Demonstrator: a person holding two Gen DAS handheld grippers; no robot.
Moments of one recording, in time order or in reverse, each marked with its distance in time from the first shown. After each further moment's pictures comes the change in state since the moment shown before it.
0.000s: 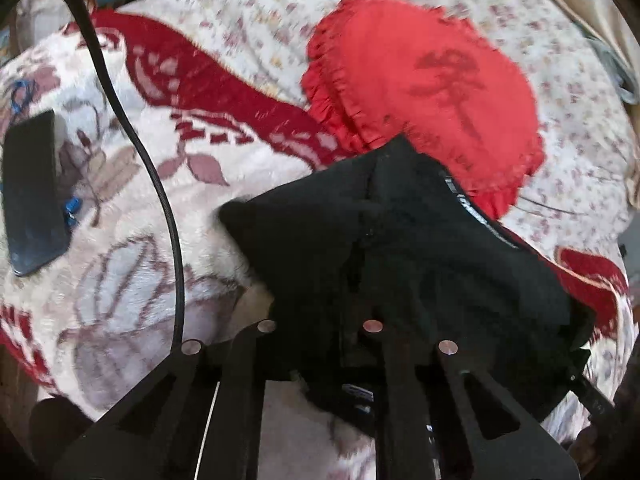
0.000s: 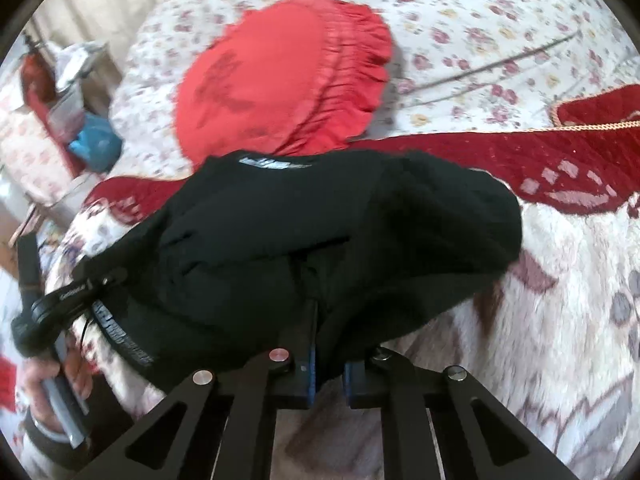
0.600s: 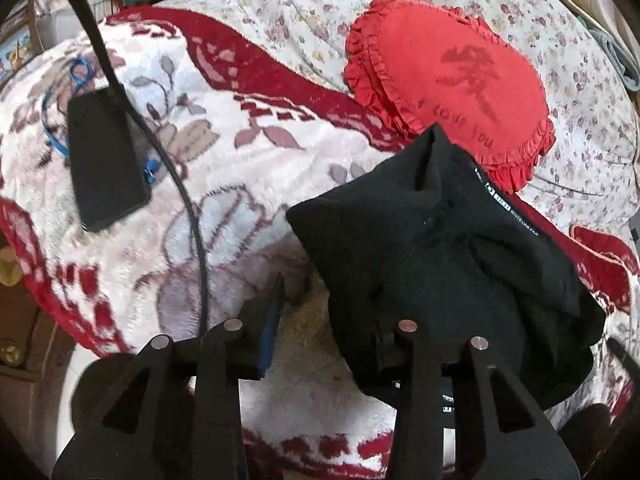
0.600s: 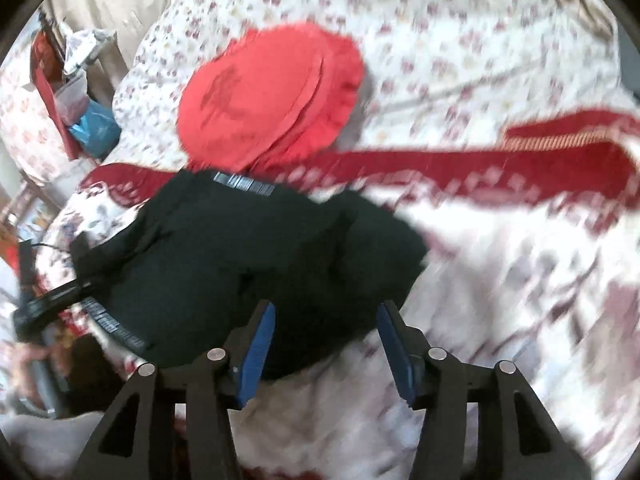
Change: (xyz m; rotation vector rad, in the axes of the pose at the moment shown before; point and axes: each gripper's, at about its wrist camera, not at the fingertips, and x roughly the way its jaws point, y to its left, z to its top) left arm -0.041 0.039 -0.039 0.009 0.020 0.097; right arm -0.076 -0.017 -0.022 -0.072 -0.051 -0.125
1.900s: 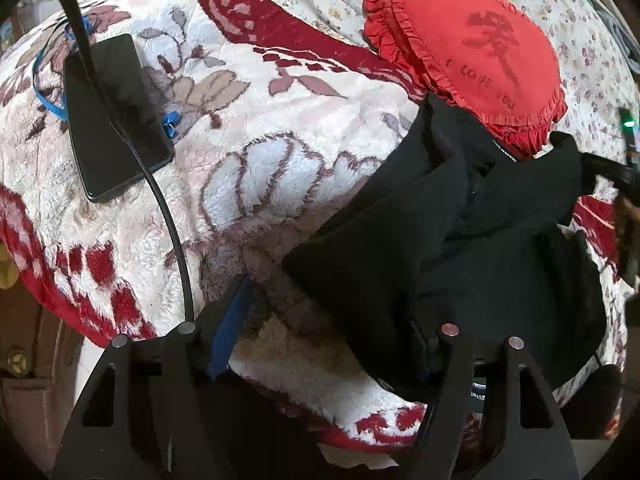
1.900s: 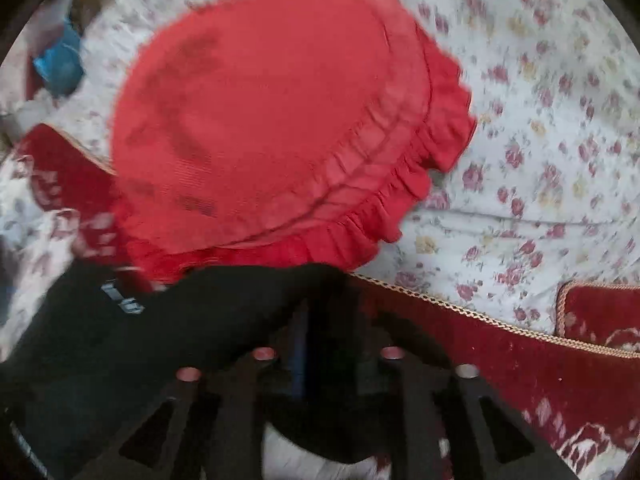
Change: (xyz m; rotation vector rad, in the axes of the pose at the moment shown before) left arm 0.025 0.045 -0.015 0.039 0.131 -0.023; right arm 0.160 0.057 0.180 -0.280 0.071 -0.151
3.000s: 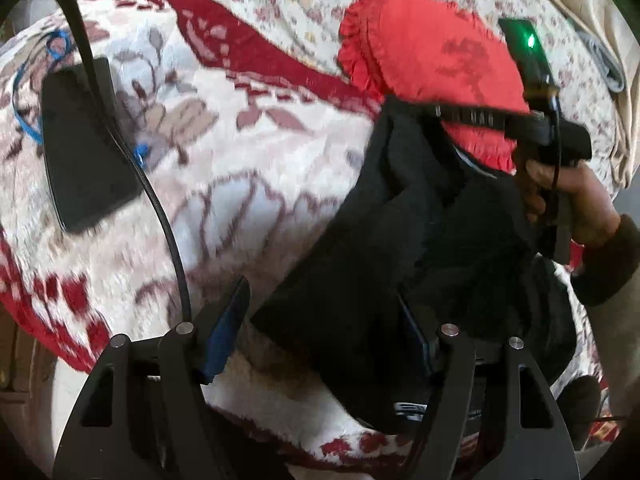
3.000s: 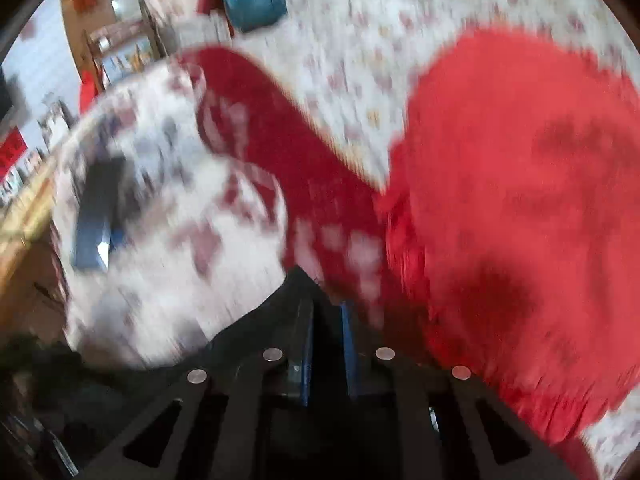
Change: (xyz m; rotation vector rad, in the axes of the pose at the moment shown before) left arm -0.005 -0.002 0.017 -0.021 -0.089 -0.125; right arm 0.035 0.222 0.067 -0.402 -0.053 0.437
